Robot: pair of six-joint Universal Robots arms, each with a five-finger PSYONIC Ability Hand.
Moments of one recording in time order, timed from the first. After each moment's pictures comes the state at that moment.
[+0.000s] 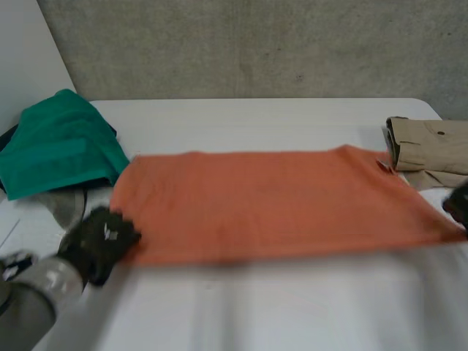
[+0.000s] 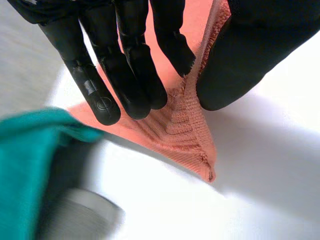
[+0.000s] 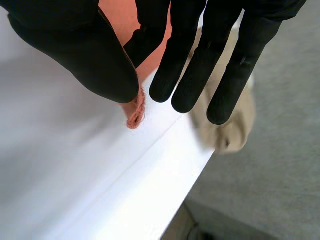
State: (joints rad) left arm 4.48 -1.56 -2.09 3.10 -1.37 4.08; right arm 1.54 -1.52 1.83 0.20 1.57 2.01; left_hand 1.17 1.20 1.20 1.21 0.98; right_hand 1.17 1.18 1.19 1.20 1.03
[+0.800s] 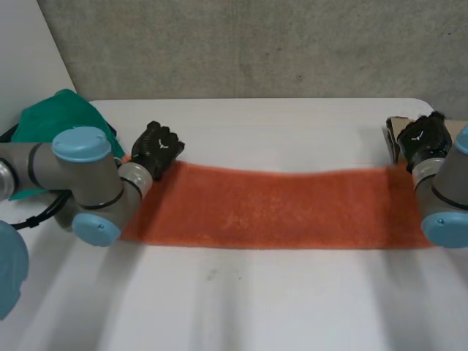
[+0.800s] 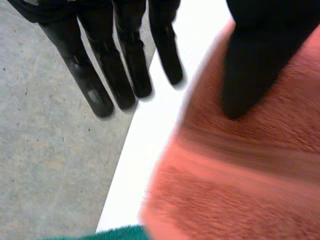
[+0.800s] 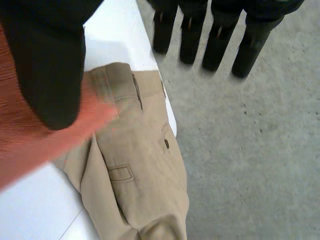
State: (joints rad) left arm 4.35 -2.42 -1.12 3.41 -1.41 4.06; right arm 1.71 -0.87 1.31 -0.36 1.66 2.14; left_hand 0.54 0.66 0.66 0.66 0.45; right_hand 0.36 0.35 0.37 0.38 0.19
